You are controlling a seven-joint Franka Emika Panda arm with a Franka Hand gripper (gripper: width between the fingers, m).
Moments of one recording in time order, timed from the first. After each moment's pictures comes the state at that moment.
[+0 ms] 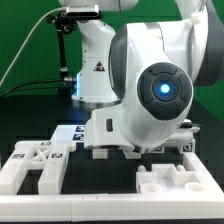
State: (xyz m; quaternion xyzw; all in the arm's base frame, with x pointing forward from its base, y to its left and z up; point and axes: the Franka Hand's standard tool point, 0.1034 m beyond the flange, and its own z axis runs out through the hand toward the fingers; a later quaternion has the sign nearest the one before) arm 0.462 0.051 0.012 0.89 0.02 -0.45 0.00
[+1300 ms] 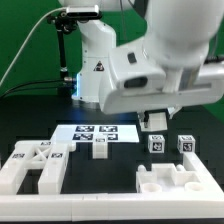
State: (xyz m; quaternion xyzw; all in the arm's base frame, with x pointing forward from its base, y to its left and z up) arm 0.542 0.079 0.103 0.96 0.07 -0.25 -0.02
